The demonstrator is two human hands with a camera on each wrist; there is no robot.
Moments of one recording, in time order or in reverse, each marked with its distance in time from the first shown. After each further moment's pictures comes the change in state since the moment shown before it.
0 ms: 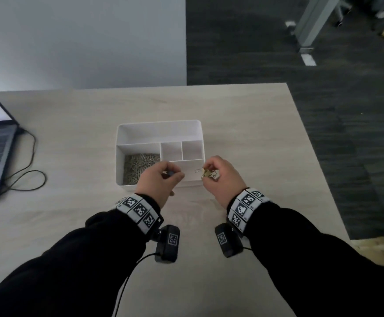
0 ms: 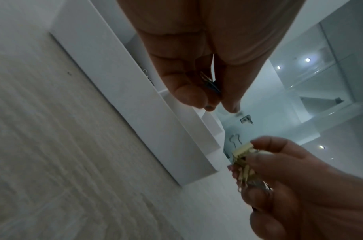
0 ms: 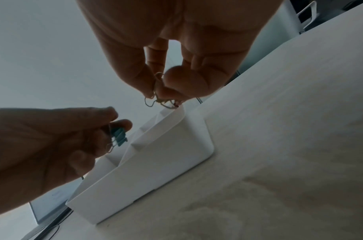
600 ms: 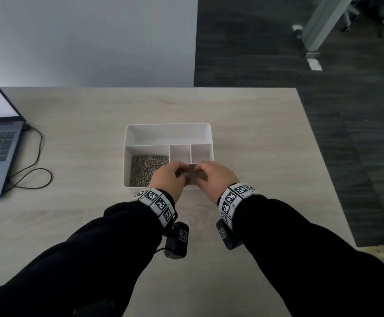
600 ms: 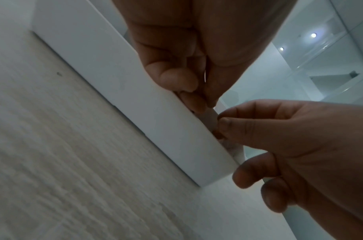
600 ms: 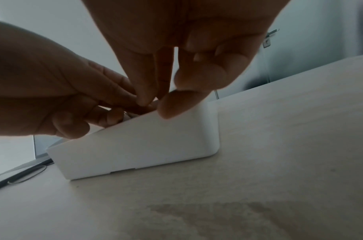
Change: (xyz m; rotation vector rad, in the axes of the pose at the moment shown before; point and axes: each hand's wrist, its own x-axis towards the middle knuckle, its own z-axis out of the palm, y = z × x) left_hand 0.030 -0.014 0.008 0.236 -0.018 -0.012; right_hand 0.032 -0.022 0.022 -0.435 -0.175 -0.054
